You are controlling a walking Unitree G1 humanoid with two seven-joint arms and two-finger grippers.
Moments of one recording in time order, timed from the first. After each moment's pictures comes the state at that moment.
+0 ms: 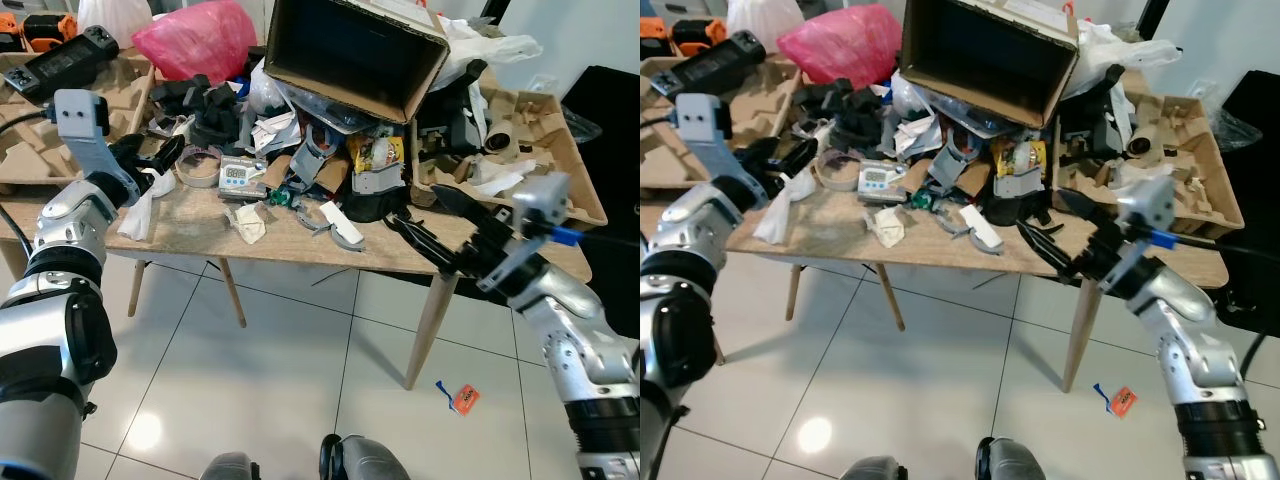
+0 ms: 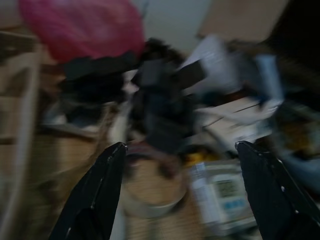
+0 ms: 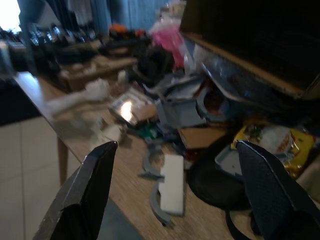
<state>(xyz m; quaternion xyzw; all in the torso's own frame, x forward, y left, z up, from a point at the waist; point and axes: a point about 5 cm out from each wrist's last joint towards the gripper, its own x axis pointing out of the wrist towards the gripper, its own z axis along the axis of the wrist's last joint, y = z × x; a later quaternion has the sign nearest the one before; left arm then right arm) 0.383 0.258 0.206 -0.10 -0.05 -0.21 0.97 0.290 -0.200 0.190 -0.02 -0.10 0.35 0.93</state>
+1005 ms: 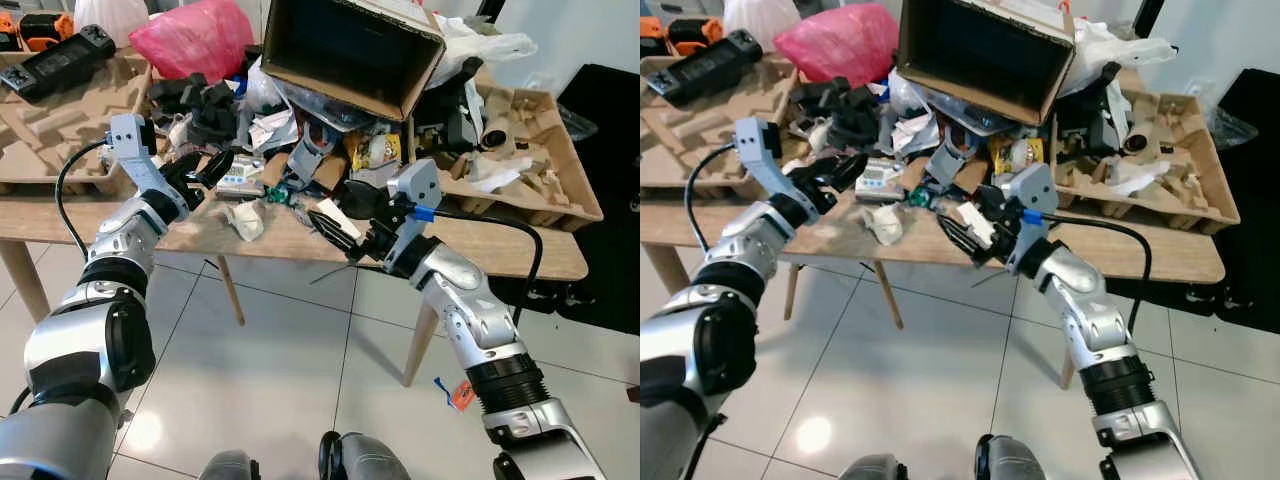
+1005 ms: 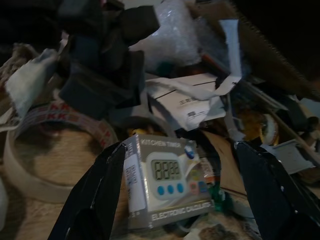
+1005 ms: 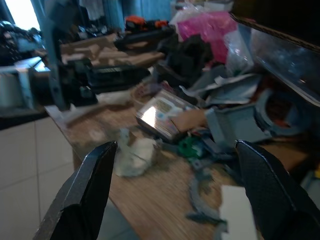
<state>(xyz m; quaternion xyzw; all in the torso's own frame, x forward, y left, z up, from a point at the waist) 0.389 0.209 0.179 -0.18 -0.03 -0.24 0.96 0.315 -0.106 0.182 0.01 -0.10 0.40 0.91</state>
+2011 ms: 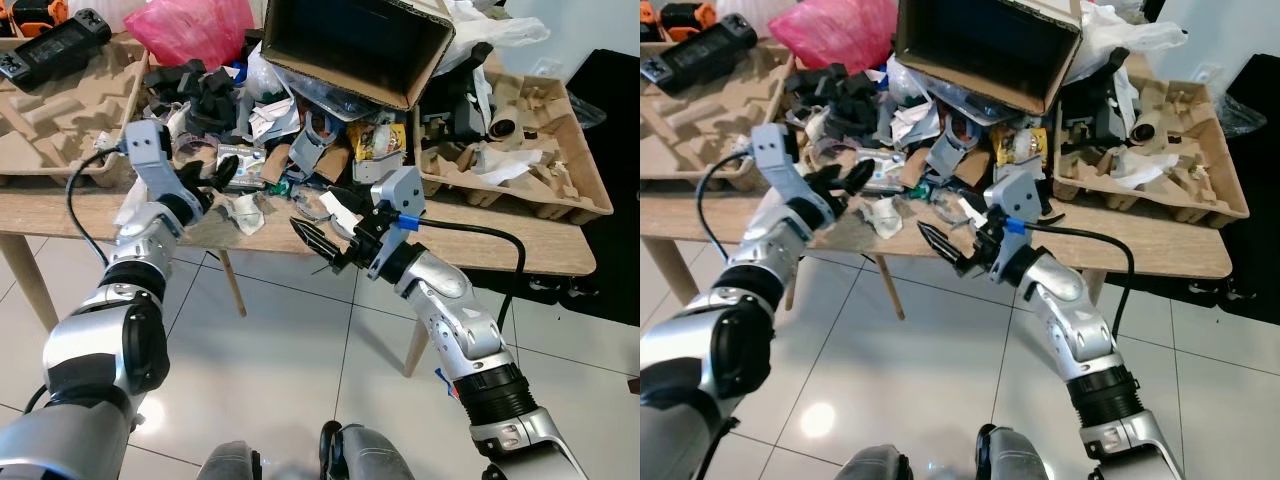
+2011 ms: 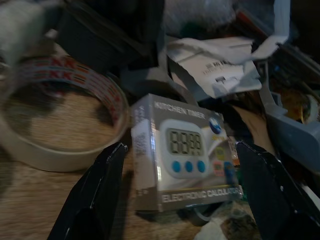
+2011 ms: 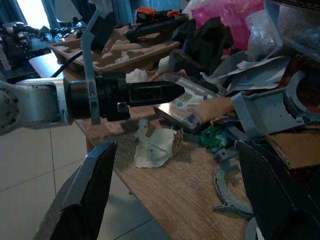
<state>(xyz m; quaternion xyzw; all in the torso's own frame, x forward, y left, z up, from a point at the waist) 0.393 0.186 0.165 -0.16 0.00 -0.19 0.97 0.306 -0.094 0.177 0.01 -0.09 0.41 0.91</state>
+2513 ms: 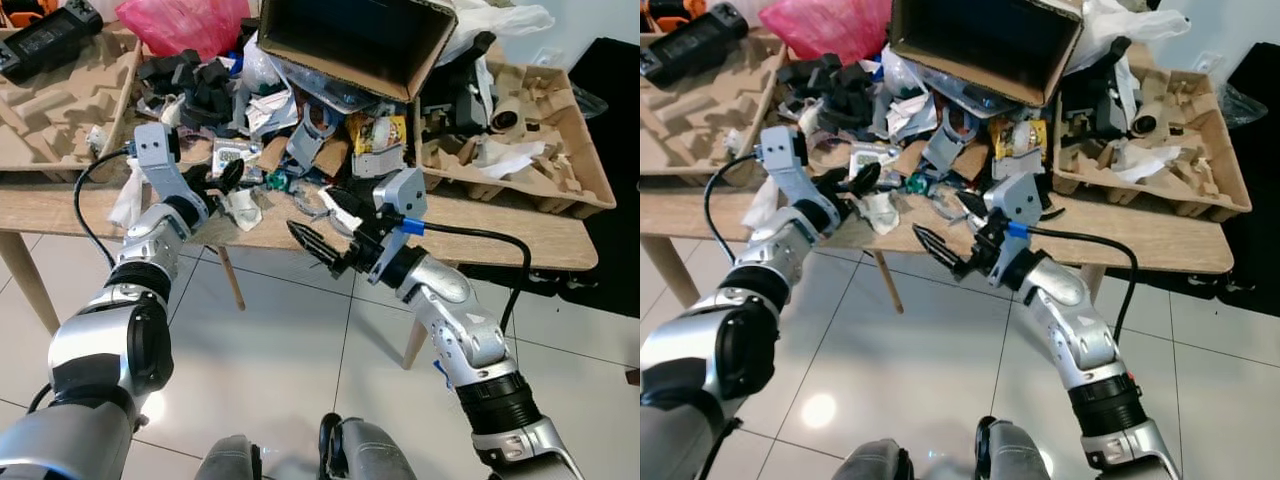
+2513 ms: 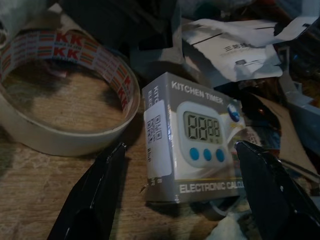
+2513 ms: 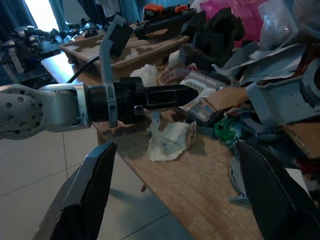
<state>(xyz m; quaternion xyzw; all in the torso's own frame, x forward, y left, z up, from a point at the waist) 0.394 0.187 0.166 -0.17 0.00 -0.18 0.97 0.294 -0.092 0.180 0.03 -0.09 0.42 0.90</state>
